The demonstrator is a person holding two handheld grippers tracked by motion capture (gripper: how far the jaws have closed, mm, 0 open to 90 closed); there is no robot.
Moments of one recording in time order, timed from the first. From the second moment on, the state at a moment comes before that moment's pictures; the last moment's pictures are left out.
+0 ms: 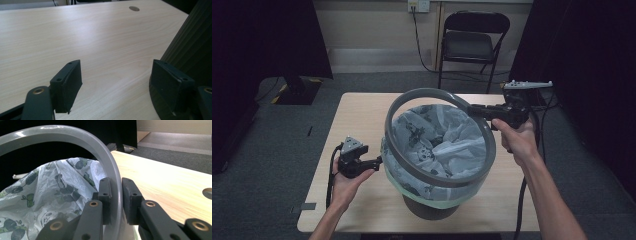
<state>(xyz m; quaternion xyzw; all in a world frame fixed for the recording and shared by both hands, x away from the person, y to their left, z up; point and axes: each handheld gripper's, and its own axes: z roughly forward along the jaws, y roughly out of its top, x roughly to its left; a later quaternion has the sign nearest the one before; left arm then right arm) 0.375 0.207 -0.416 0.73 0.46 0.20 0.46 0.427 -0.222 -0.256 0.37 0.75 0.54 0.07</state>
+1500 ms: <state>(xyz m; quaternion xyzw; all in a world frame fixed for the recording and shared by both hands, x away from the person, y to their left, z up) 0.306 0.190 -0.267 0.65 0.32 0.24 0.64 0.393 -0.231 -0.266 0.29 0.72 0.61 0.12</state>
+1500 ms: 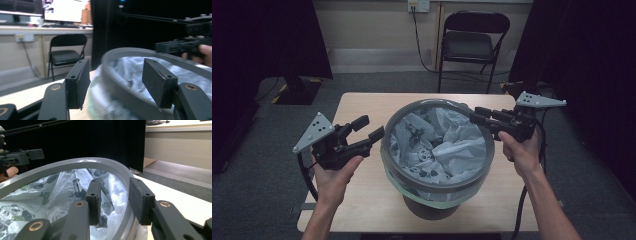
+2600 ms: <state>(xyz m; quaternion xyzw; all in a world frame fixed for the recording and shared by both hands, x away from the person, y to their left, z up) 0.303 0.177 -0.289 0.69 0.31 0.21 0.62 0.363 -0.228 -0.281 0.25 0.74 0.60 0.18</state>
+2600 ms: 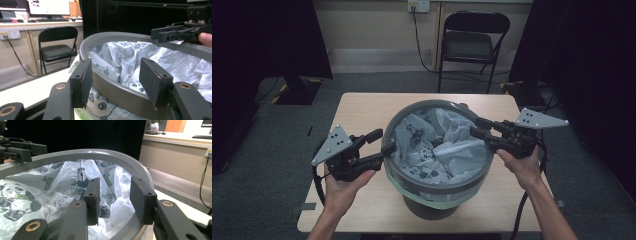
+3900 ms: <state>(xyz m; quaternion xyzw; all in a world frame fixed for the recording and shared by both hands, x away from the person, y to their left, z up) 0.341 0.235 -0.333 0.67 0.42 0.26 0.56 0.380 -0.302 -0.308 0.43 0.69 0.55 0.19</state>
